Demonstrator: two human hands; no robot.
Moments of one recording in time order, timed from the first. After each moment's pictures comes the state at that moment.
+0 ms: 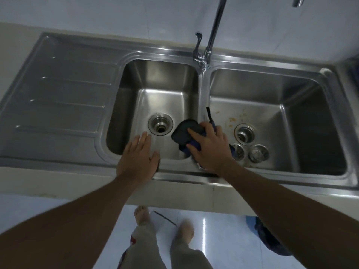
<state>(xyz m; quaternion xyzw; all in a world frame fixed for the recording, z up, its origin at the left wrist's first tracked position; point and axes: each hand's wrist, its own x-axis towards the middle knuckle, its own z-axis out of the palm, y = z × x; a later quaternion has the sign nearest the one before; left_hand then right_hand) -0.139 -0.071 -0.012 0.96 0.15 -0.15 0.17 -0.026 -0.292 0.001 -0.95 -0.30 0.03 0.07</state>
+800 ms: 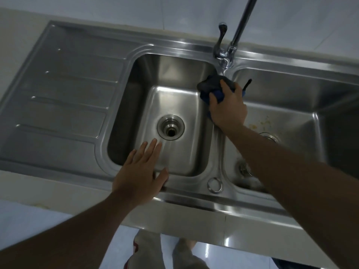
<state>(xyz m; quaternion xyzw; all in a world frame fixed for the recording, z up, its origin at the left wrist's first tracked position) -0.140 -0.065 -0.017 0.97 0.10 -0.15 0.15 0.118 -0.229 -0.017 -0.96 -0.09 0.01 0.25</state>
